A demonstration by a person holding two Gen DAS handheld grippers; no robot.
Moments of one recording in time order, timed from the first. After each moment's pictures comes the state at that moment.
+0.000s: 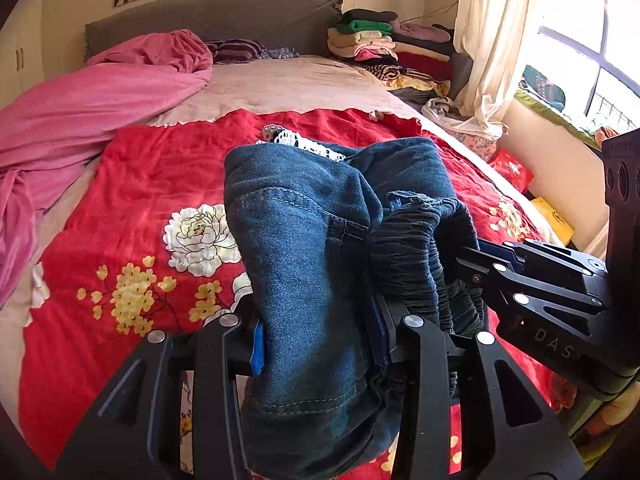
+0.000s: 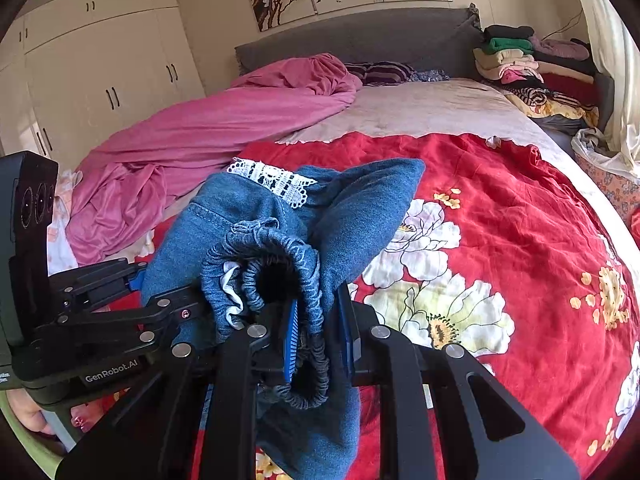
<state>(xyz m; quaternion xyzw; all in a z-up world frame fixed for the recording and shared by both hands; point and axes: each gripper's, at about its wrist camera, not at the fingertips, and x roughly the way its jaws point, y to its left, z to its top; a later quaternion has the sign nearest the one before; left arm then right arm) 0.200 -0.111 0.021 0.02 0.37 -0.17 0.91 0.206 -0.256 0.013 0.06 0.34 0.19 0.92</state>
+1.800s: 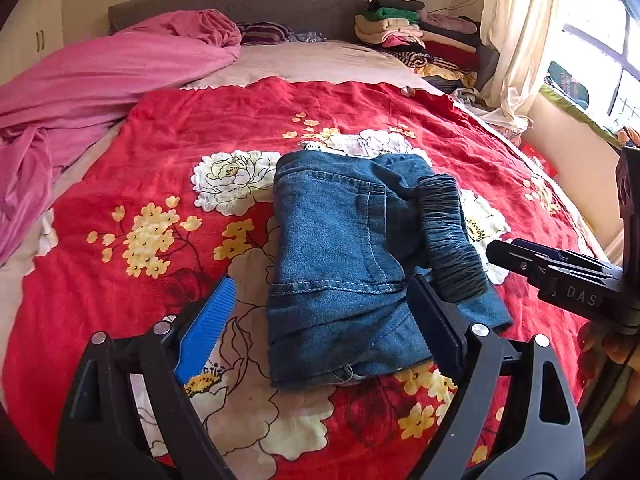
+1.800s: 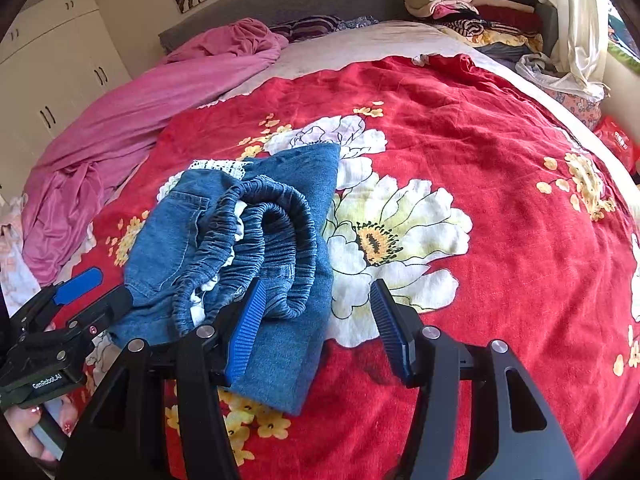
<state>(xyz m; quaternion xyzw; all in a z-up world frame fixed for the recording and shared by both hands) 0.178 -0.083 -0.025 0.02 0.39 -0.13 0.91 0.189 -0.294 -0.047 0.12 0.42 0.09 0.90</state>
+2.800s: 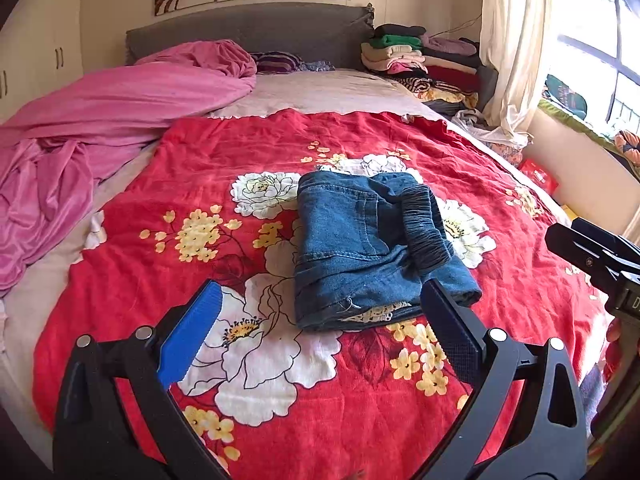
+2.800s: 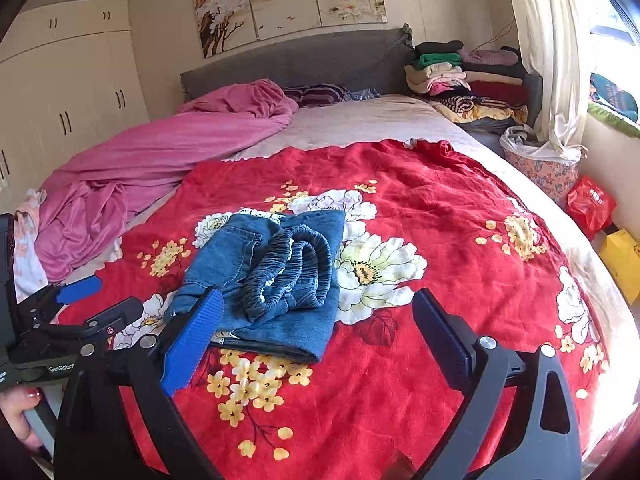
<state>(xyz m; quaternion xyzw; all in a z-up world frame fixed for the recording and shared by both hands) 0.106 -0.065 0.012 0.03 0.34 -0.10 0.93 0.086 -0.280 0.024 0.06 0.30 0.06 0.95</state>
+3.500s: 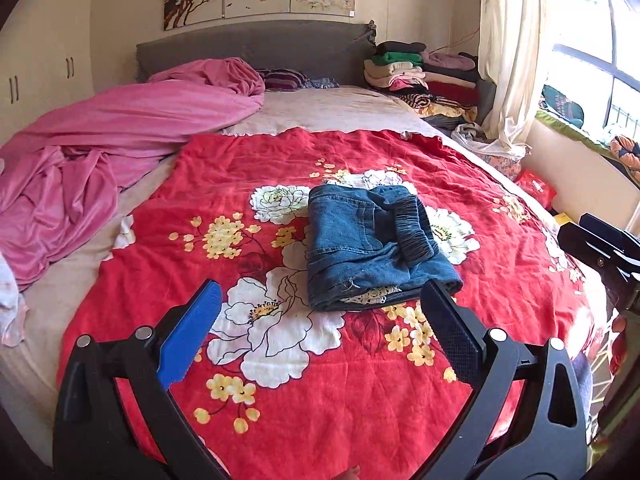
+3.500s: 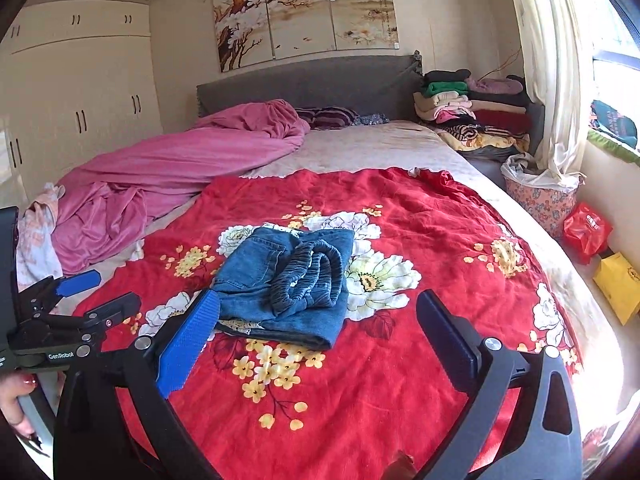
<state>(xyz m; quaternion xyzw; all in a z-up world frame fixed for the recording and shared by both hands) 0.056 -0.050 0.040 0.03 0.31 -0.10 0.95 0.034 -0.275 0.054 0.04 0.26 0.08 0.96</state>
